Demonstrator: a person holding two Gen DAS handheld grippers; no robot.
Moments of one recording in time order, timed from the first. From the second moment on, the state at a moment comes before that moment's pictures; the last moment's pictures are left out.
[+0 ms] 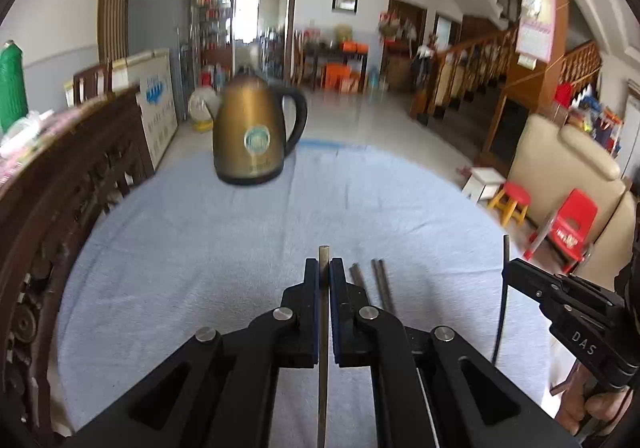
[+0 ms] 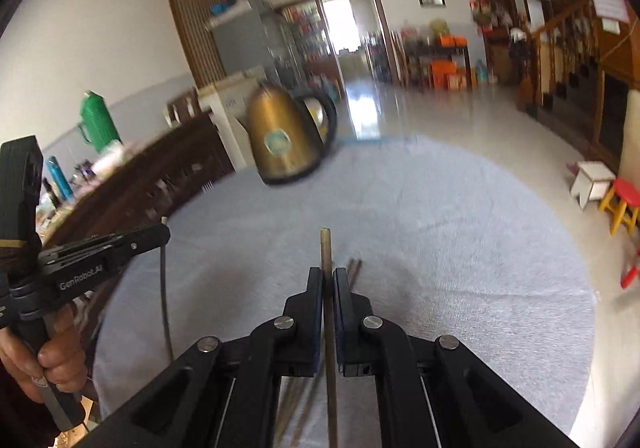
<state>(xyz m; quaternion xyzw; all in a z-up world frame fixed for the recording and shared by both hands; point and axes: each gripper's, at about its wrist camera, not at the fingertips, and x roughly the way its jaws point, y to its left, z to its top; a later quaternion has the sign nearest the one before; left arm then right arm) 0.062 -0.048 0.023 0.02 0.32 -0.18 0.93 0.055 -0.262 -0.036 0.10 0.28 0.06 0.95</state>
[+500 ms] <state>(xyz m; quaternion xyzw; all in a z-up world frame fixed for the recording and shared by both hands) -0.023 -0.030 0.068 -0.03 0.22 -0.19 0.96 -0.051 -0.233 0.027 0.09 0.13 0.02 0.99</state>
